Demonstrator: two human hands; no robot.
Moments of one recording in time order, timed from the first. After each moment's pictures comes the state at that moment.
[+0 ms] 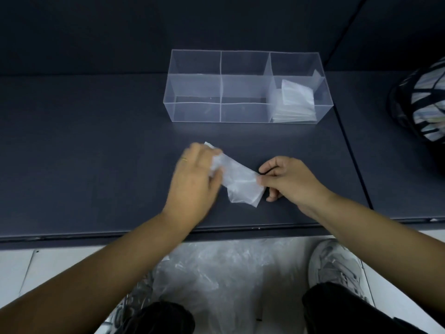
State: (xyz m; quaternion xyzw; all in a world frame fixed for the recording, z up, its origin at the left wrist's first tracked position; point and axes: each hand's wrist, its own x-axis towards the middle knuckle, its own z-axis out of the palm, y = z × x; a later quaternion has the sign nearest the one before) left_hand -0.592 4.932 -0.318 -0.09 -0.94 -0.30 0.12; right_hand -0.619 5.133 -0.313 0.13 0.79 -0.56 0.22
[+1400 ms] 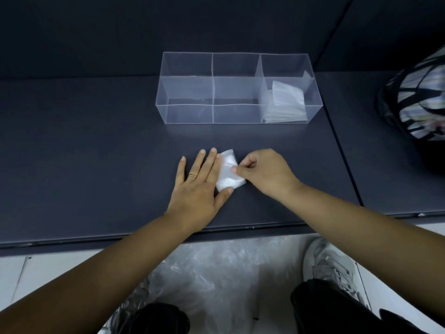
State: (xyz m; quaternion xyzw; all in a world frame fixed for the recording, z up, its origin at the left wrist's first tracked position) left_hand -0.590 4.936 -0.355 -0.14 -0.99 -0.07 -0.07; right_hand -0.636 5.108 -0.313 0.03 0.91 -0.38 0.17
